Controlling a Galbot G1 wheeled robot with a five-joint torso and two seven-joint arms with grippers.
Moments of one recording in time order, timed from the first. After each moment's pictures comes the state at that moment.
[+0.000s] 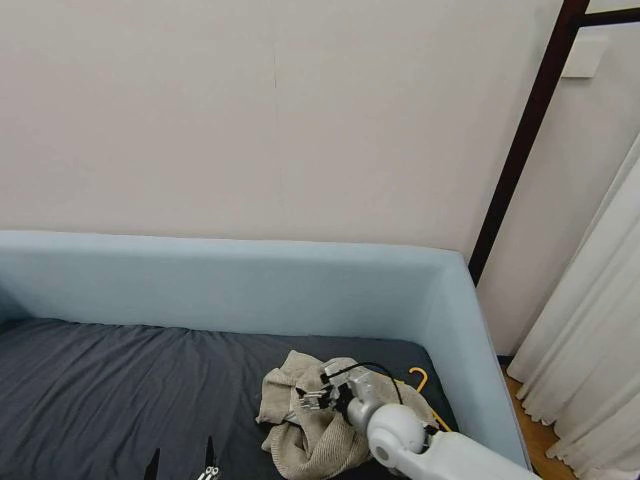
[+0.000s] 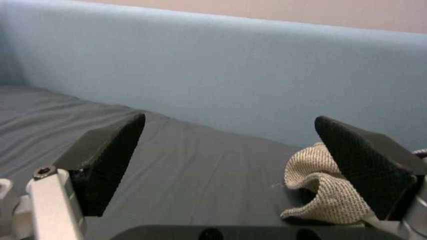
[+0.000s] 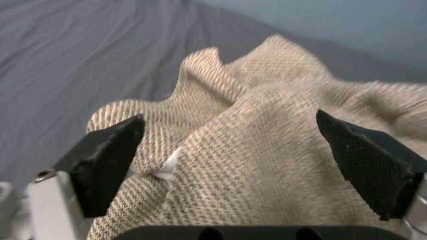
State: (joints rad) left arm 1.77 -1.41 -0.46 -1.83 -0.17 -0.52 -0.29; right arm -0.56 1.12 -0.60 1.50 0.91 -0.33 0.32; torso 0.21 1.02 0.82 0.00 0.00
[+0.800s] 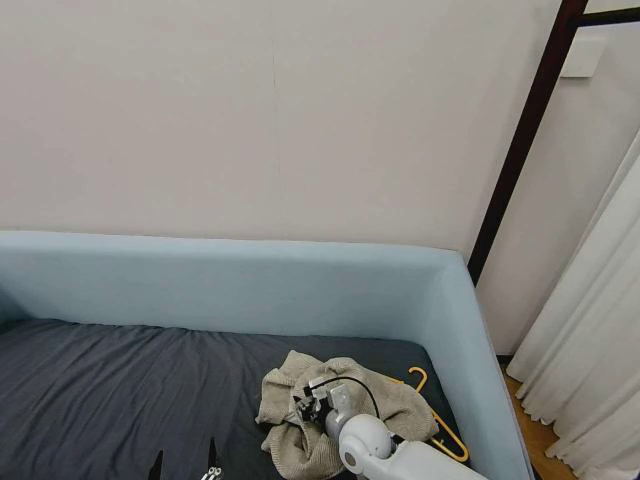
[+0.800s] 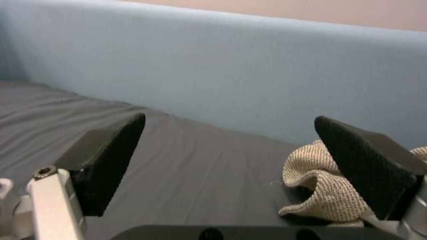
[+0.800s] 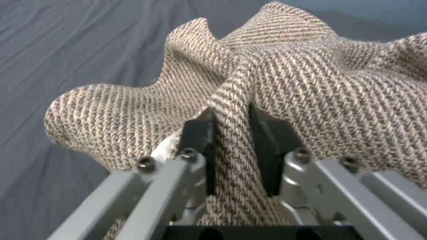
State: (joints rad) left arm 1.76 -1.42 -0.46 -1.81 -0.17 -0.52 -0.29; right arm -0.59 1.20 -0.59 1.39 0.90 -0.30 0.35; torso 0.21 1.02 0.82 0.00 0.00
